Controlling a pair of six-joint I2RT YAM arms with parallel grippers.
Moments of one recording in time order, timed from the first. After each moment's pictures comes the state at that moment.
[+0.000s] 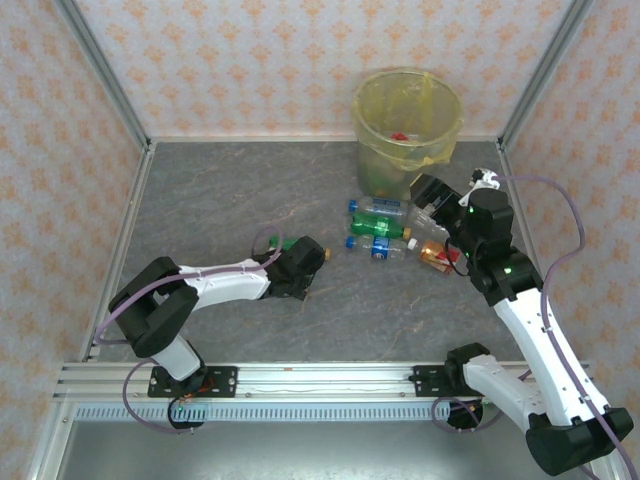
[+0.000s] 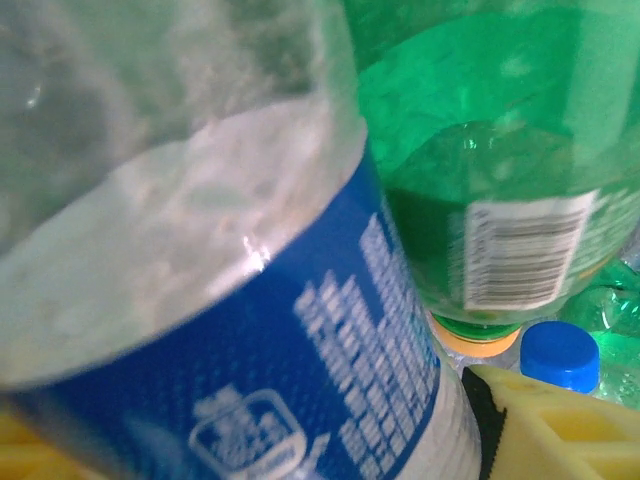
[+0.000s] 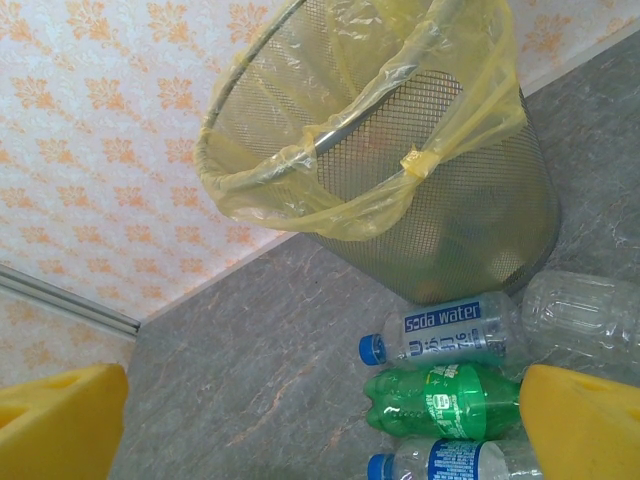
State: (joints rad) left arm -0.79 1.61 0.83 -0.23 -0.20 -1.89; right arm 0.29 0.86 0.97 -0.43 0.06 0.73
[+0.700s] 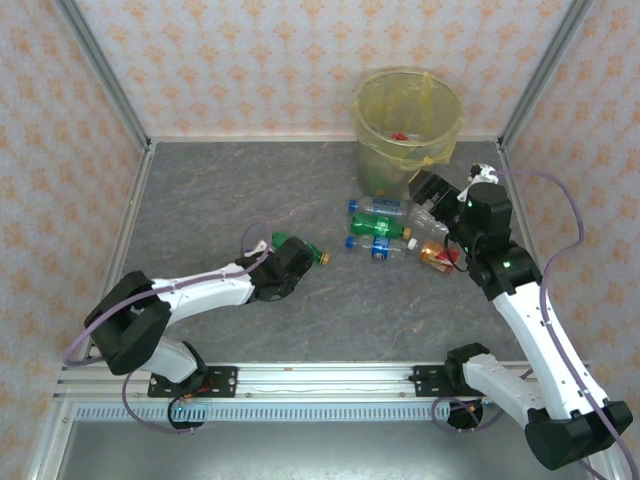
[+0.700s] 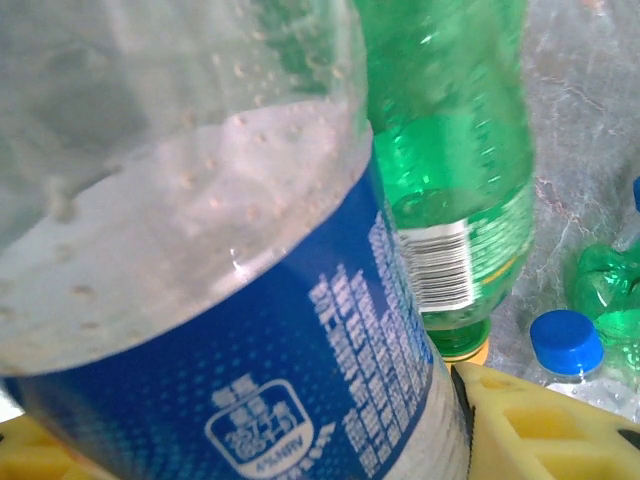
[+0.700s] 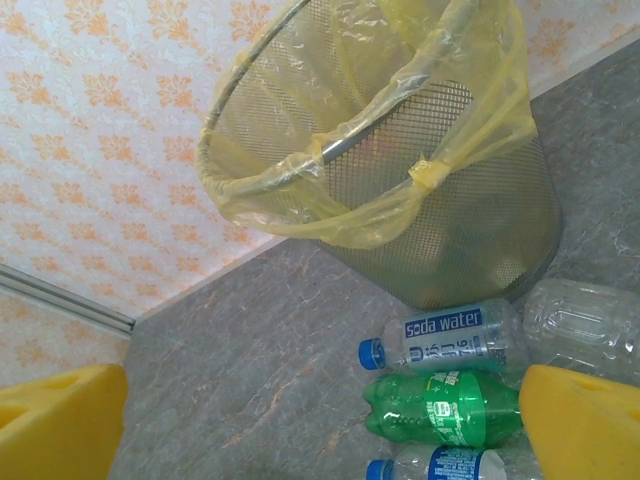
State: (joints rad) left arm -0.77 1.45 0.78 -0.35 -0.31 -1.62; right arm 0.29 0.91 1.03 -0.44 0.06 0.71
